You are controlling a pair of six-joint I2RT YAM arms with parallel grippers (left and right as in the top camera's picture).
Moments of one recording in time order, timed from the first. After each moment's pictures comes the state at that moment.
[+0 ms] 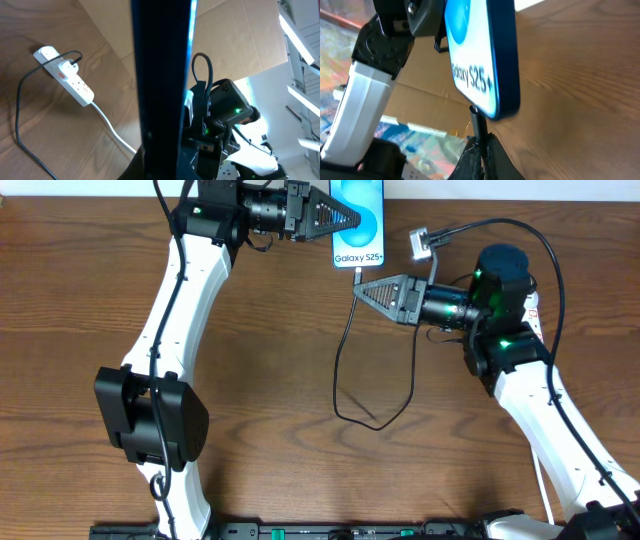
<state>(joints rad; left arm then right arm) -0.21 2.02 1.97 -0.42 1.43 -0.56 0.23 1.43 1.06 0.13 -1.03 0.85</state>
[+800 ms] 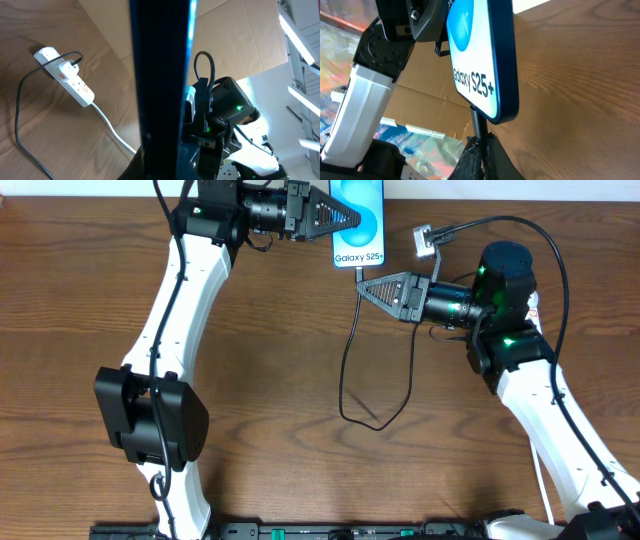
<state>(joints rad) -0.21 2.02 1.97 -0.42 1.43 -0.56 0.22 1.43 1.08 0.10 -1.03 0.83</state>
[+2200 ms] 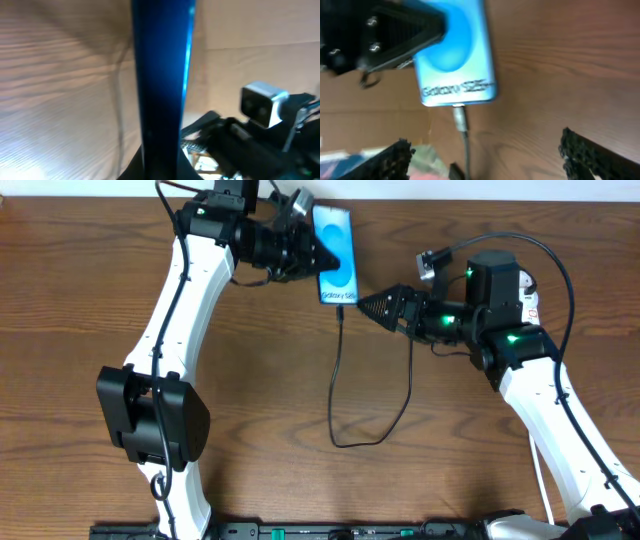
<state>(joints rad) -0.22 2.02 1.97 -1.03 0.96 -0.32 0.22 1.43 1.12 -0.39 -0.79 0.65</state>
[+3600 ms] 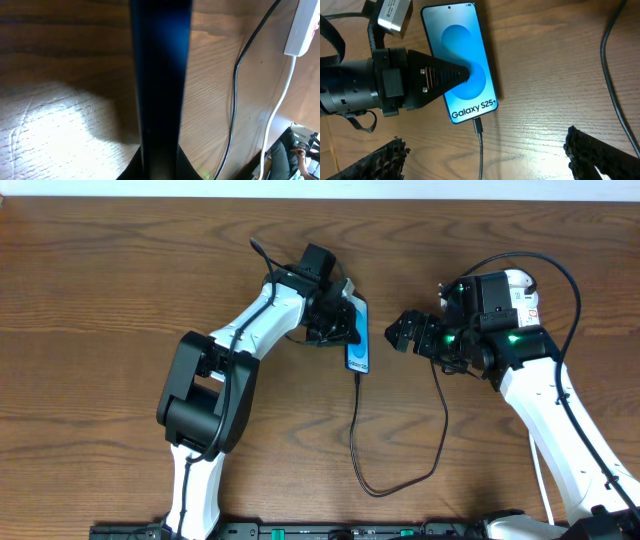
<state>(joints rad) -0.44 2.16 1.59 -0.71 0.64 -0.44 0.21 1.43 1.12 -0.73 -0.37 0.56</state>
